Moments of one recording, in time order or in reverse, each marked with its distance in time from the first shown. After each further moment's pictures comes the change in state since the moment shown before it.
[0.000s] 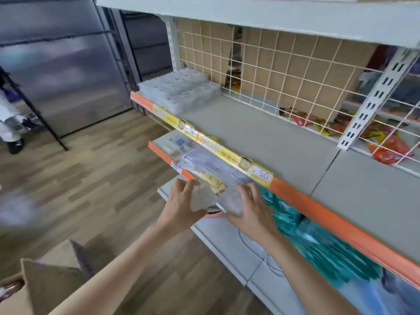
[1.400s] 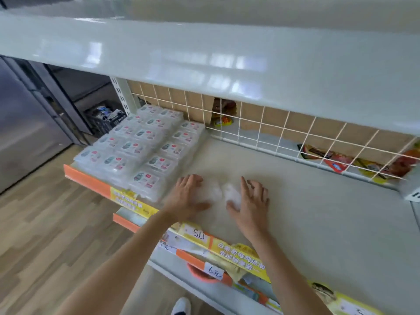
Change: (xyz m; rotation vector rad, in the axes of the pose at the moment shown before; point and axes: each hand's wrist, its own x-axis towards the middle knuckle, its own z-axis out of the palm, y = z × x) left_hand 0.425 -0.112 -0.005 0.019 -0.257 0.334; right_hand 0.340 0.059 0.109 -0.249 0.365 0.499
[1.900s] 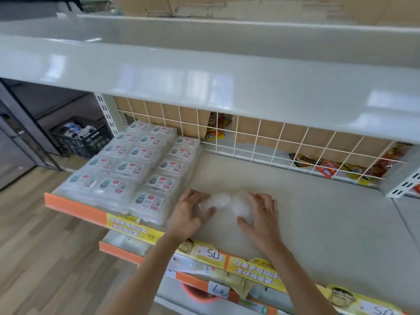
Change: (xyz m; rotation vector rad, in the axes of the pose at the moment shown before) left_hand 0.004 -0.016 -0.008 -0.298 0.055 0.115; right_hand -0.003 0.002 0.000 0.052 -0.028 0.028
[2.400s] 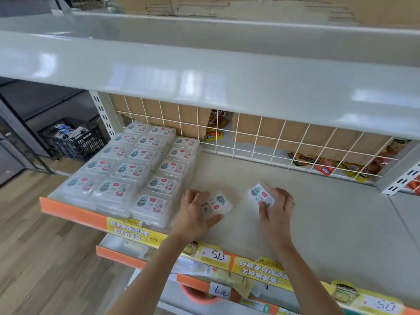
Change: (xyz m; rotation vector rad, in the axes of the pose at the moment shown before) left_hand 0.003 -0.006 0.007 0.110 -0.020 -0.010; right_hand 0.001 0.005 -0.003 0.211 0.284 0.242
